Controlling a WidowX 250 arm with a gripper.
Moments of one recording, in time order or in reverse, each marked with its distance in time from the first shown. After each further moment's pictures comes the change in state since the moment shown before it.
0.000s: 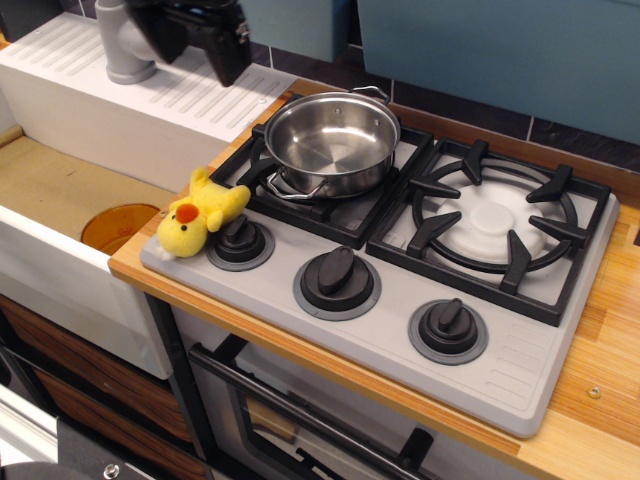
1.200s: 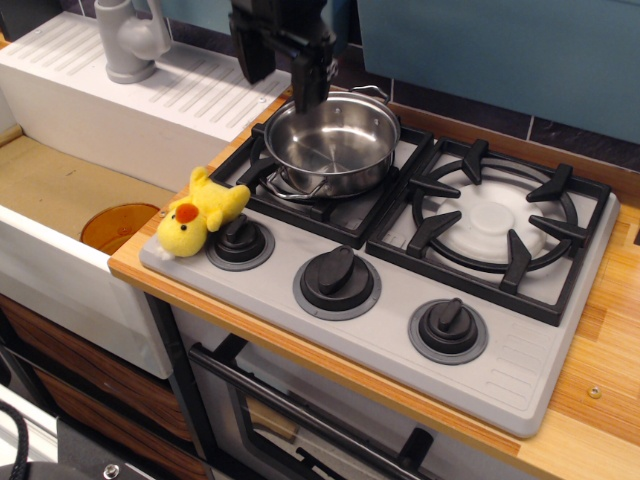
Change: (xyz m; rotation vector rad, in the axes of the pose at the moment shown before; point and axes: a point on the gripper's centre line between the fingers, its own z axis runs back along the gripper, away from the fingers) arm 0.037 -0.021 -0.054 0.042 0.213 -0.148
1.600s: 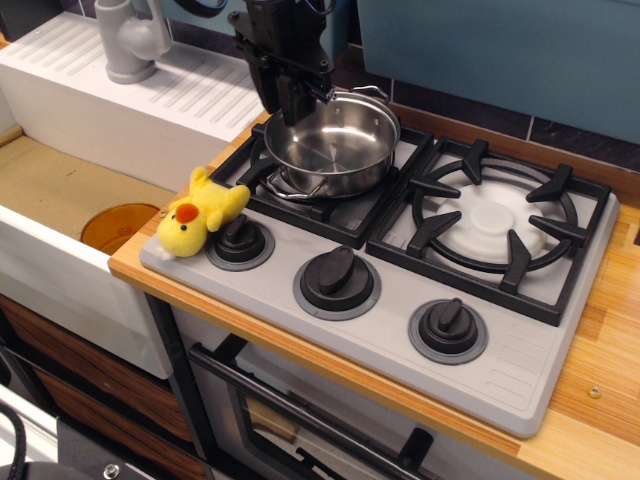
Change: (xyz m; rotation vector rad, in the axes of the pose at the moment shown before) arm -0.008 0.003 -0.025 -0.015 -0.048 0.006
